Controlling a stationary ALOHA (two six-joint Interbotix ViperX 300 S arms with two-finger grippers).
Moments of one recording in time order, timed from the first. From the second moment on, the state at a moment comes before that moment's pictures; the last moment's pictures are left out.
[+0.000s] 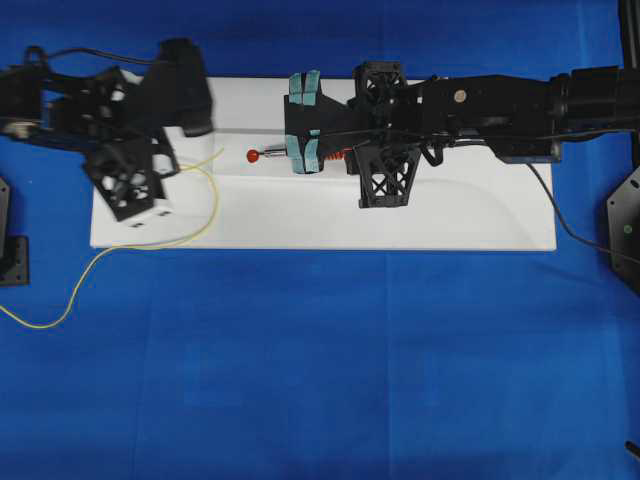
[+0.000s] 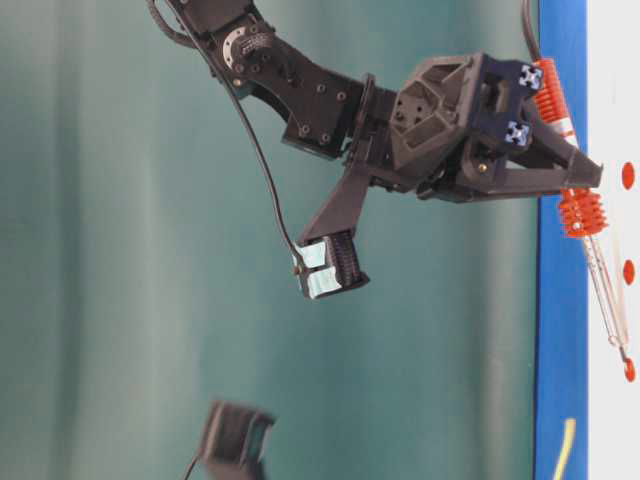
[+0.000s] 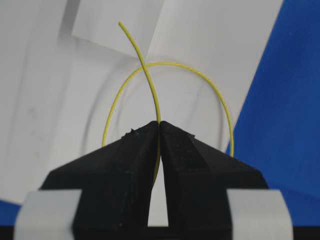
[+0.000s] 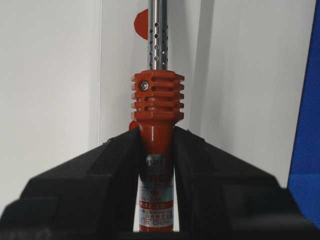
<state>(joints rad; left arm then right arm) 0.15 -0.33 0.74 0.00 0.65 -0.18 -0.17 0.15 0.38 -0.14 0.62 0.02</state>
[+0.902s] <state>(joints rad) 0.15 -0.44 0.82 0.01 0.65 -0.21 -0.17 0.01 0.46 -0.19 0.62 0.03</state>
